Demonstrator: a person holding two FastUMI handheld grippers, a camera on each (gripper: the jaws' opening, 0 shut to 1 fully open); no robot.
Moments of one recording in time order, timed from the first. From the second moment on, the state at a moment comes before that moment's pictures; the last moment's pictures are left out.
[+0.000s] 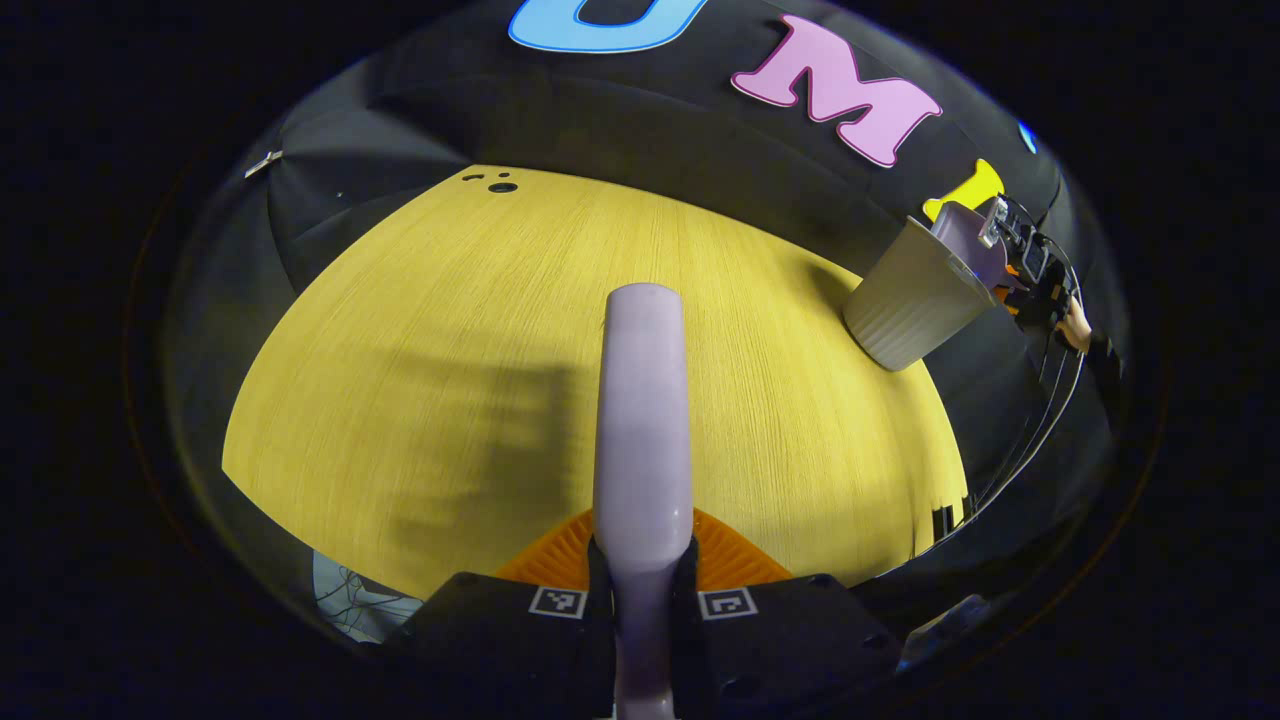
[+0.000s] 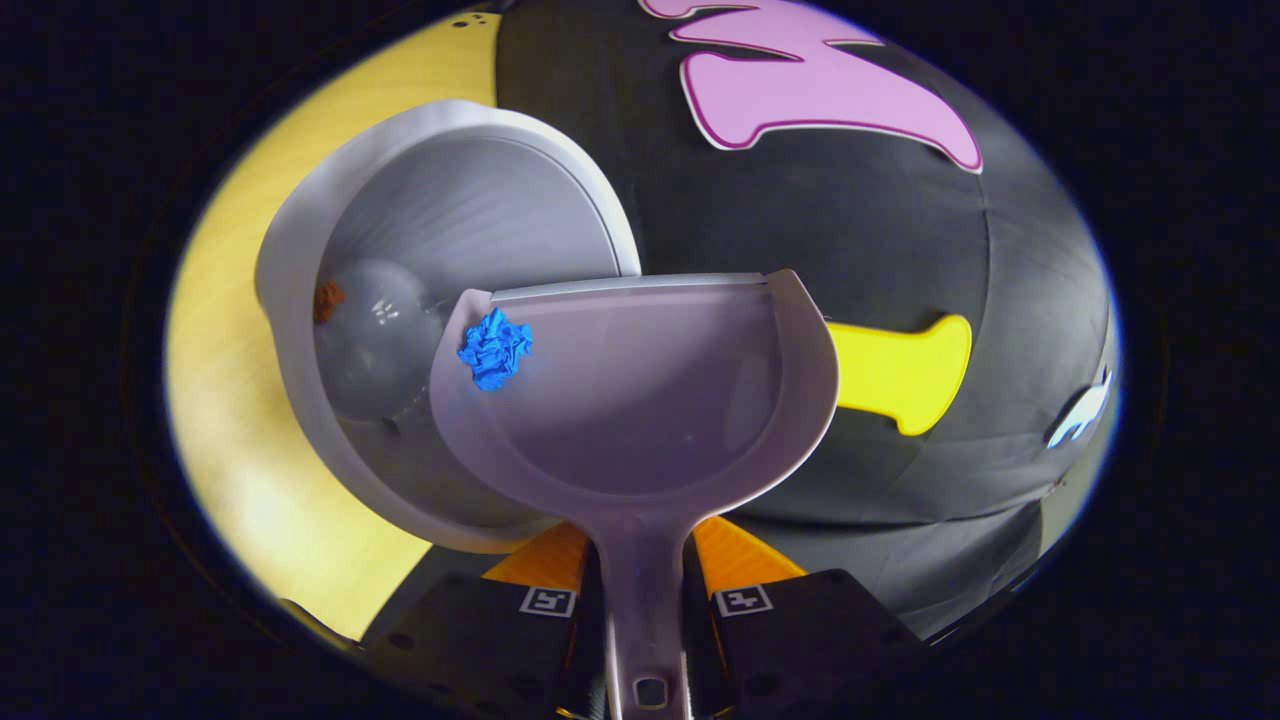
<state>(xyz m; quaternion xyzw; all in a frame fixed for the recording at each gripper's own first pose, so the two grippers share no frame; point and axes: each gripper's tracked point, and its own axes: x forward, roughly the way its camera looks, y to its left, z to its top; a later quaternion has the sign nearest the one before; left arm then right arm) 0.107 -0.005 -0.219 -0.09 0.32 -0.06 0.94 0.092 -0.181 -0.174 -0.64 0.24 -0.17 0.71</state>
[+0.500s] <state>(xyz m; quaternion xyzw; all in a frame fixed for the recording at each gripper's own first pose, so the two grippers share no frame) 0.110 -0.011 -0.223 -0.10 0.32 -0.07 0.94 0.090 -0.180 -0.179 -0.69 0.24 -0.15 0.67</state>
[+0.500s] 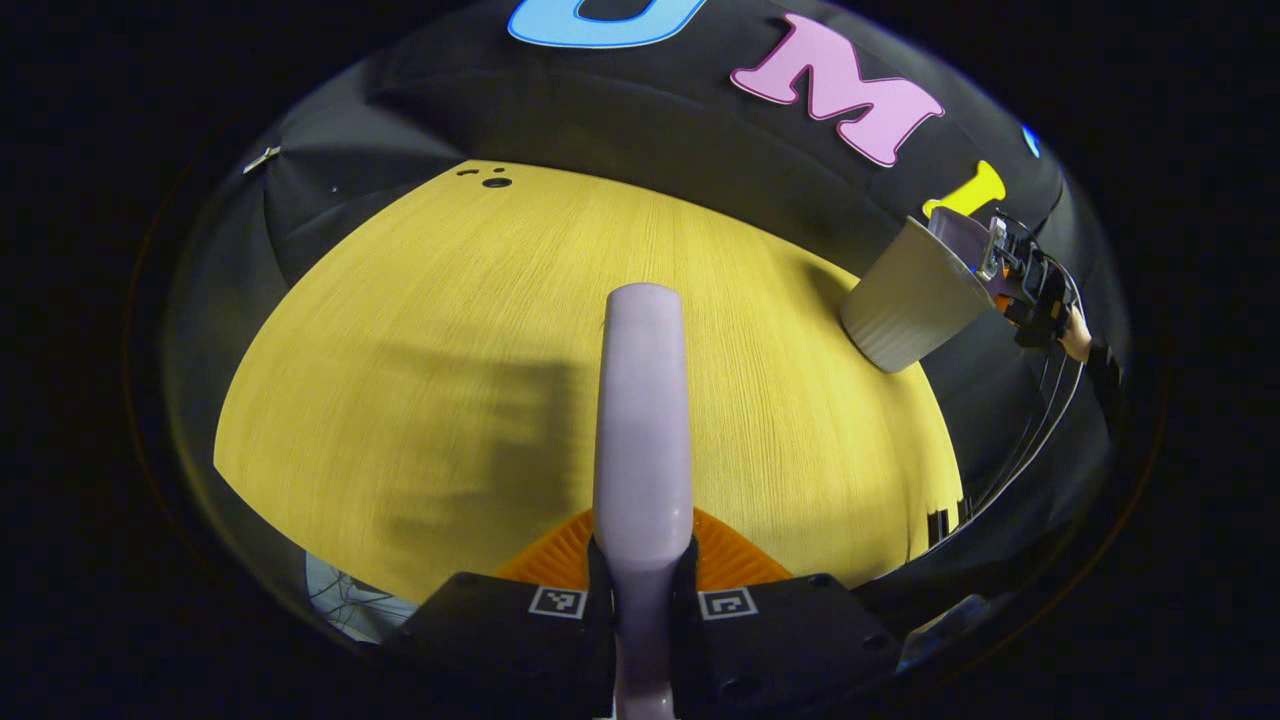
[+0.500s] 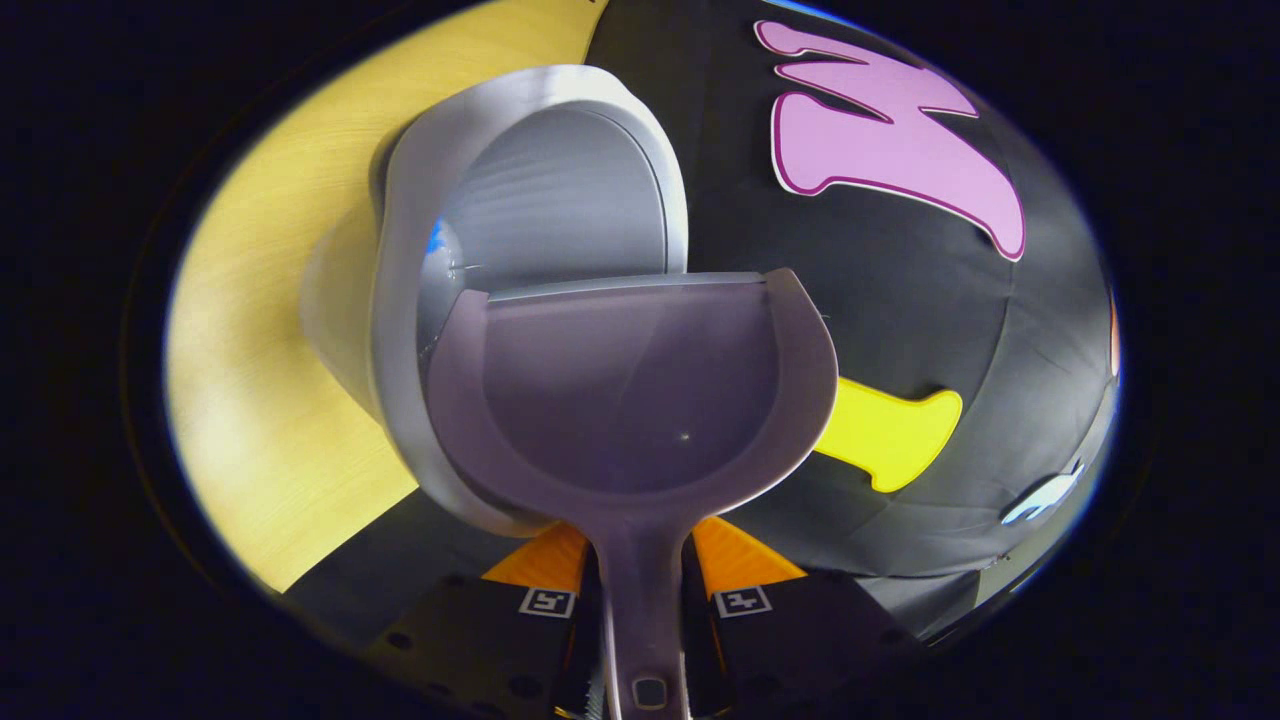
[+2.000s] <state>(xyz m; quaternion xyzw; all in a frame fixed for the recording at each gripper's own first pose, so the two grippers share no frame) 0.103 -0.024 -0.182 -0.03 0.22 -0.07 0.97 0.013 0.031 -0.188 -0.05 0.22 0.03 0.97</state>
